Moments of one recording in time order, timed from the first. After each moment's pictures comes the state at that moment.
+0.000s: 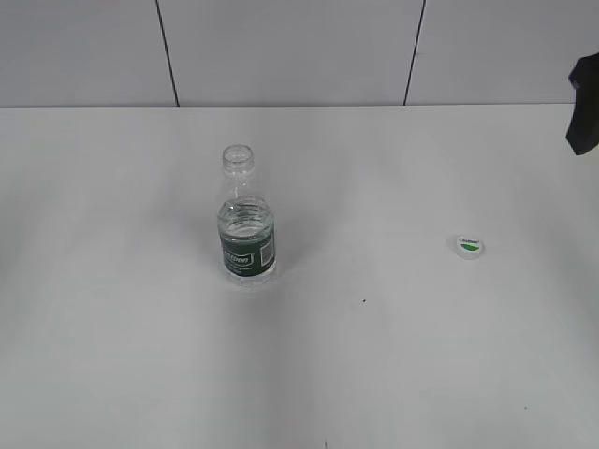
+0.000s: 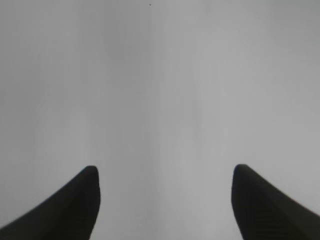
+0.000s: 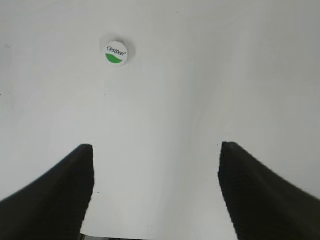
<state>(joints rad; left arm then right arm) 0.10 1.30 -0.89 0.02 0.96 0.16 0.20 1.55 -1.36 -0.04 1.19 -0.09</state>
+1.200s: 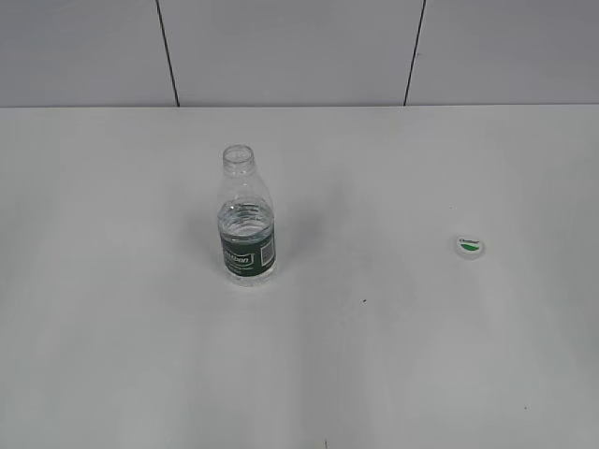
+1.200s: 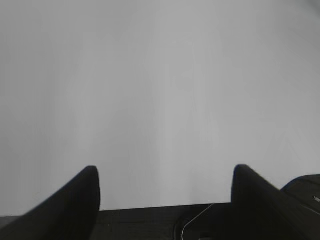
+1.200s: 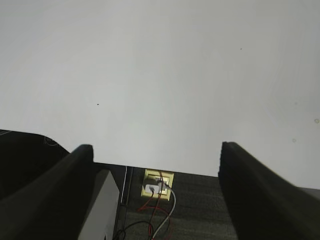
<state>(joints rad) 0.10 0.51 -0.53 -0.02 1.07 0.11 0.20 0.98 -0.71 -0.01 1.03 -0.09</state>
